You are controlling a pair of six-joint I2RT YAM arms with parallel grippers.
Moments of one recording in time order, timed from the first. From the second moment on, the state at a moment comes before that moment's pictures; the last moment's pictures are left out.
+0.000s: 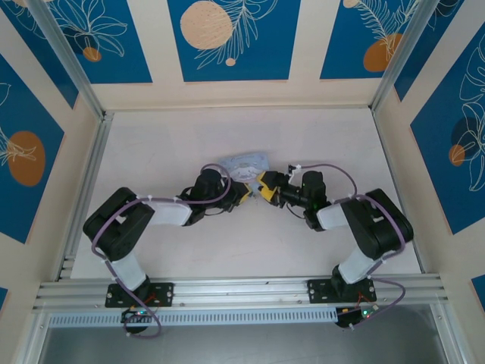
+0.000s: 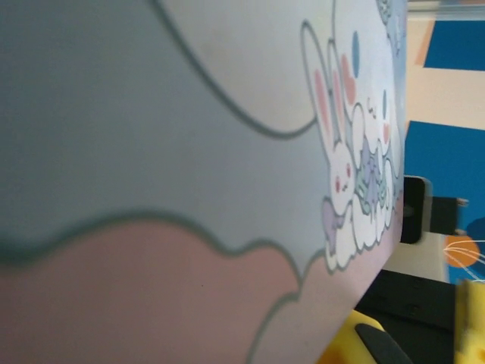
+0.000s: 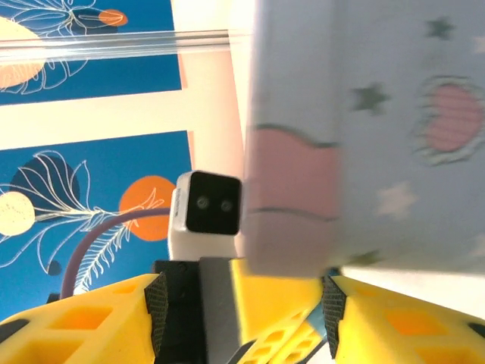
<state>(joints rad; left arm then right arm) -0.71 1.72 0.73 0.51 0.34 -1.41 0.38 1.57 0.43 0.89 -0.65 1.42</state>
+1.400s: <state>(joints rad) -0.69 1.73 0.83 0.30 0.49 -1.29 0.69 1.43 0.82 -0.30 -0.09 0.35</state>
